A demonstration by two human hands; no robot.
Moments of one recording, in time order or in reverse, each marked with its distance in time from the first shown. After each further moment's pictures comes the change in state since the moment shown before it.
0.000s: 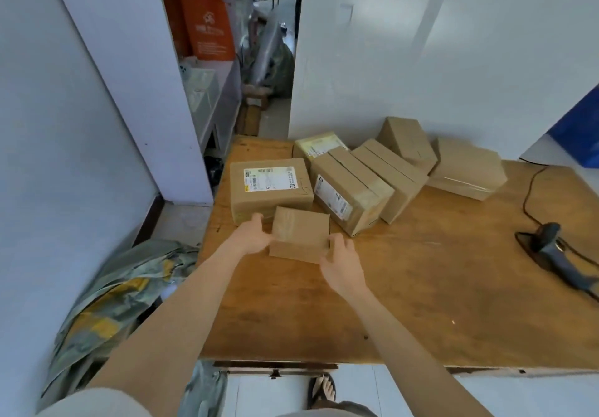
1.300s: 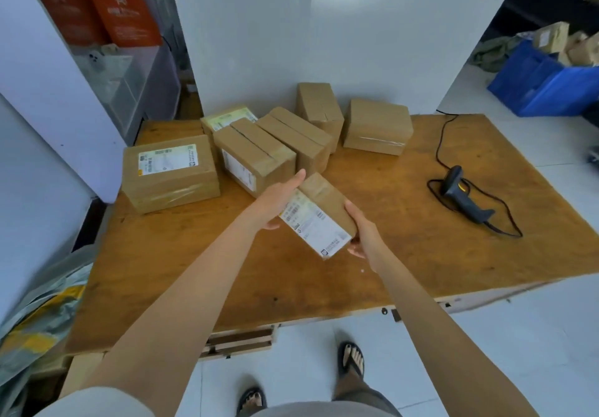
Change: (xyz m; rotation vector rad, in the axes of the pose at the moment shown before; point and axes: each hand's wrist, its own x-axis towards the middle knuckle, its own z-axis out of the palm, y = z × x) left_hand -0.027 0.200 0.152 -0.420 -0.183 0.018; right_hand -0.010 0.198 -0.142 1.028 -0.089 0.420
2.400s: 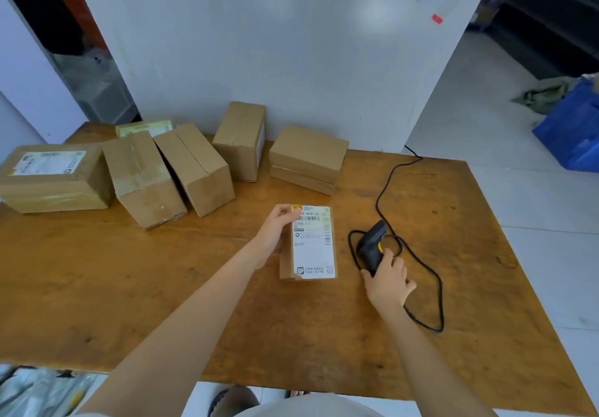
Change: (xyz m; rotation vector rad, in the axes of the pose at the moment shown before) left_hand 0.137 0.108 0.280 -0.347 0.190 0.153; right_hand 0.166 -0.042 -0.336 -1.244 0.463 -0.266
